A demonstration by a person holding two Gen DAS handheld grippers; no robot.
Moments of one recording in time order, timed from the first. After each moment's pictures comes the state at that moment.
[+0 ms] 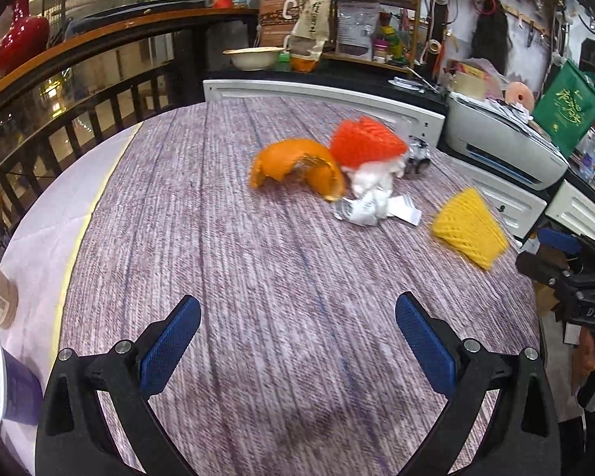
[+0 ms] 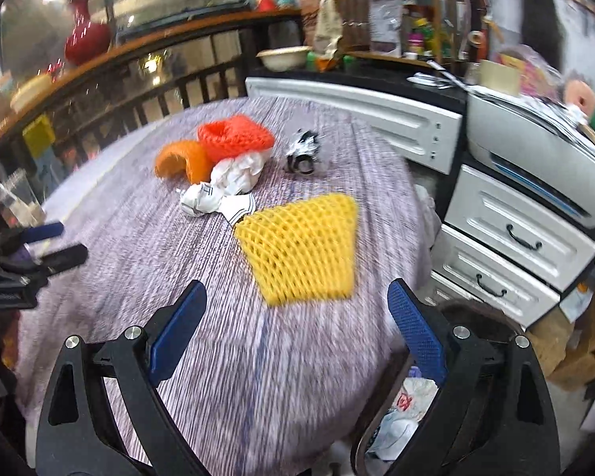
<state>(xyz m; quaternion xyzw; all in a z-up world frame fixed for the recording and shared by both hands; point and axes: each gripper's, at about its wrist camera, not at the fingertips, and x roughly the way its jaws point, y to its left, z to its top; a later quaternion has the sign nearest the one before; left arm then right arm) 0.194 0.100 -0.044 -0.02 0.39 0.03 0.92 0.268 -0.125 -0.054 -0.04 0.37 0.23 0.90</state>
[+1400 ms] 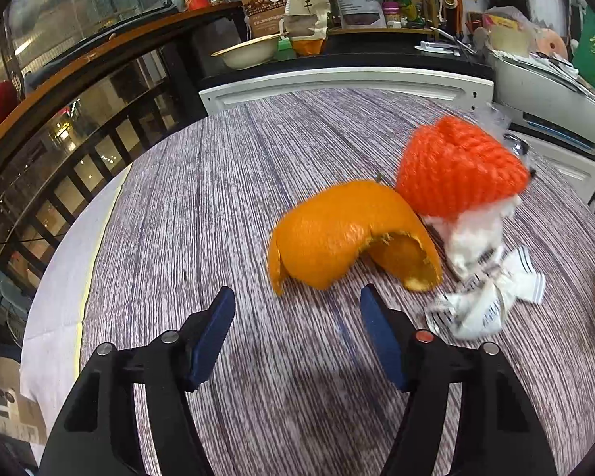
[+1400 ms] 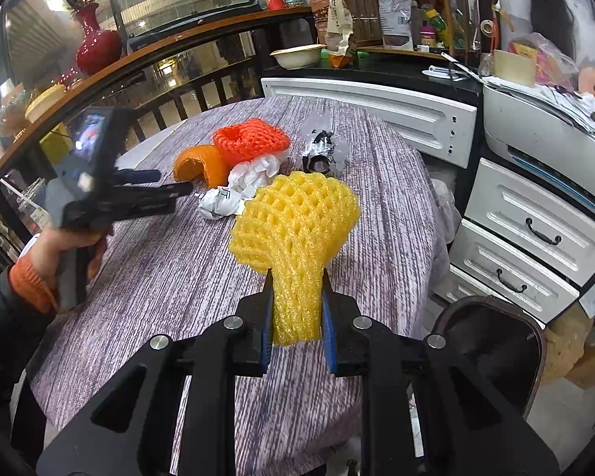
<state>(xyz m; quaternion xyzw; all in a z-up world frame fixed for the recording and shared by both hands) 0.324 0.109 -0.067 0.09 0.41 0.07 0.90 0.262 -0.139 -0.047 0.00 0.38 0.26 0.89</state>
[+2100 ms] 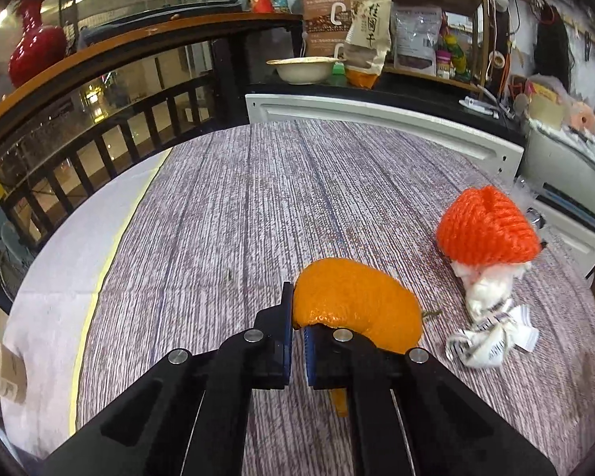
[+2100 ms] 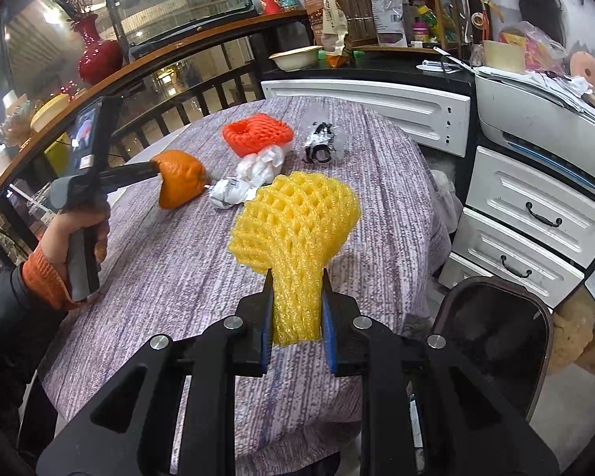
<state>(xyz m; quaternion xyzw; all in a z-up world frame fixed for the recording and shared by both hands) 0.295 0.144 -0.044 -0.01 0.36 0.11 0.93 0.242 -0.148 -0.050 0.02 0.38 0.27 0.89</state>
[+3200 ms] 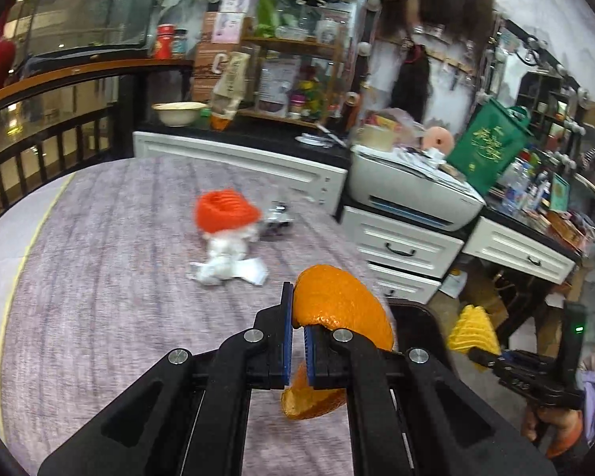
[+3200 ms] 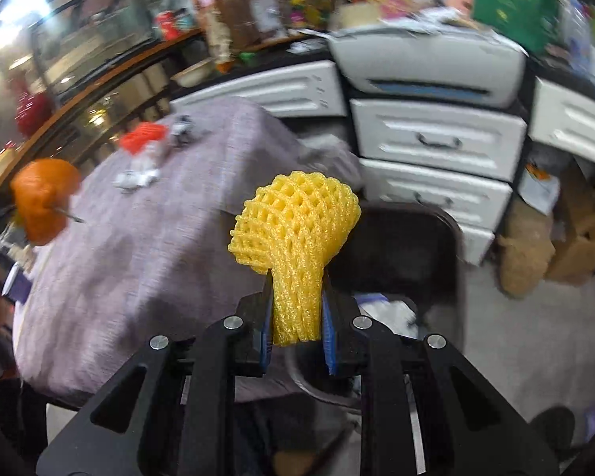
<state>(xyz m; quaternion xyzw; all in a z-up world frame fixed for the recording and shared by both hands) 0.174 -0.003 0.003 -0.06 0.29 -0.10 0.95 0.188 -0.296 -0.101 0.11 0.40 0.12 0.90</state>
